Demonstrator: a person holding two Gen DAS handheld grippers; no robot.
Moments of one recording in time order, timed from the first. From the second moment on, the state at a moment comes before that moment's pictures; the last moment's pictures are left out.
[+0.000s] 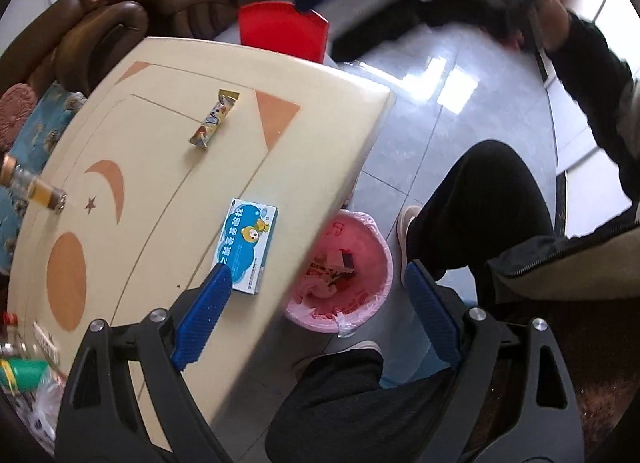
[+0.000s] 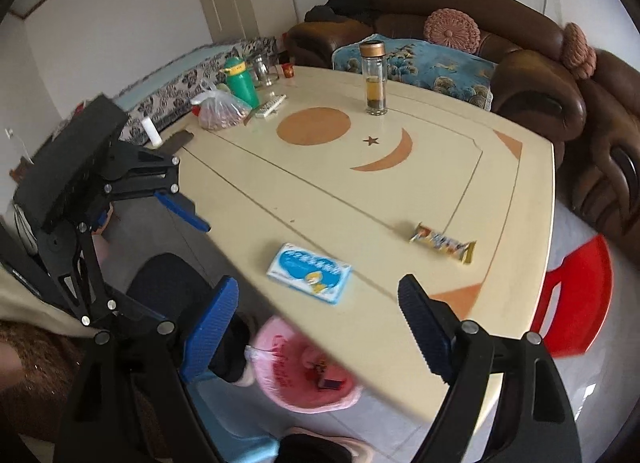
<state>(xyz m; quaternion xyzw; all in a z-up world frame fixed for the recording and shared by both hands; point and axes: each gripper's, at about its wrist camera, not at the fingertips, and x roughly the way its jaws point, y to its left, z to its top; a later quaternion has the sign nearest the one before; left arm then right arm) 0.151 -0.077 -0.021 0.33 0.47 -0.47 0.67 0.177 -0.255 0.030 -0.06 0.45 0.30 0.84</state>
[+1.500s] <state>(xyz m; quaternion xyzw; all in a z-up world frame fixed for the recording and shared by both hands) 0.267 -0.112 -0.168 0.35 0.59 -0.47 0.55 0.385 -0.247 -0.169 -0.21 0.58 0.34 0.70</state>
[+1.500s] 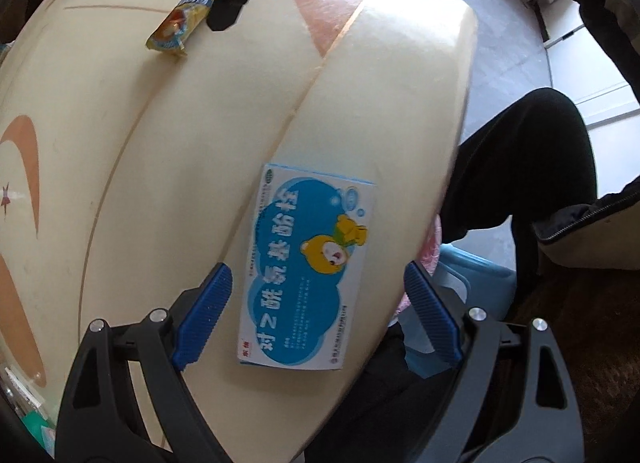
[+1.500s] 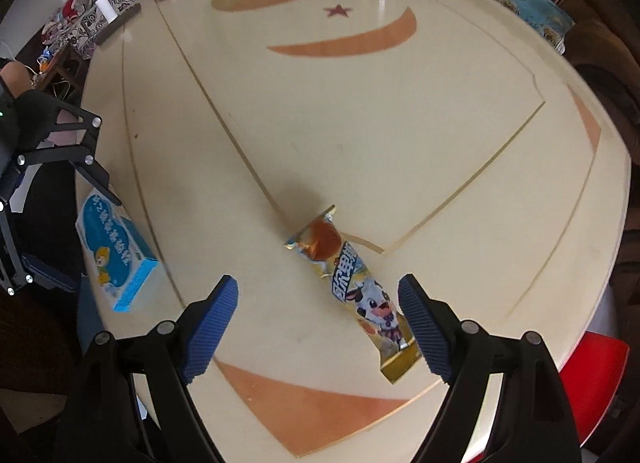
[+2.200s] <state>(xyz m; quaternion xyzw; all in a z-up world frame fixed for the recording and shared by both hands) 0.264 -0.122 -0.193 0.38 0.58 -0.44 0.57 0.378 -0.253 -0.186 -0.21 0.57 0.29 0.74</state>
